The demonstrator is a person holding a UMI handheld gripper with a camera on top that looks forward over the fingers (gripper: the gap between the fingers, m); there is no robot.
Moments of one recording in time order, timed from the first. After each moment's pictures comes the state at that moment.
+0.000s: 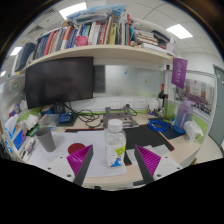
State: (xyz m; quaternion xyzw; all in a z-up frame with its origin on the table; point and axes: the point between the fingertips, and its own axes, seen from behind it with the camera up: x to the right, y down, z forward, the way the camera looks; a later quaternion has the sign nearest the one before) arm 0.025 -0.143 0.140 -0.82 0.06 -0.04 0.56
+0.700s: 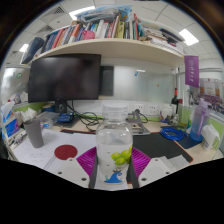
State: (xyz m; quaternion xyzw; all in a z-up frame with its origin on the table) arm 0.059 -0.044 0.073 -0.78 -0.01 -0.02 0.63
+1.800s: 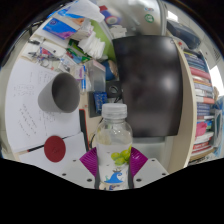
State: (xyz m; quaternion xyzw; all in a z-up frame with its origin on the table) arm -0.112 0.049 0.168 -0.60 -0.54 -0.41 0.42
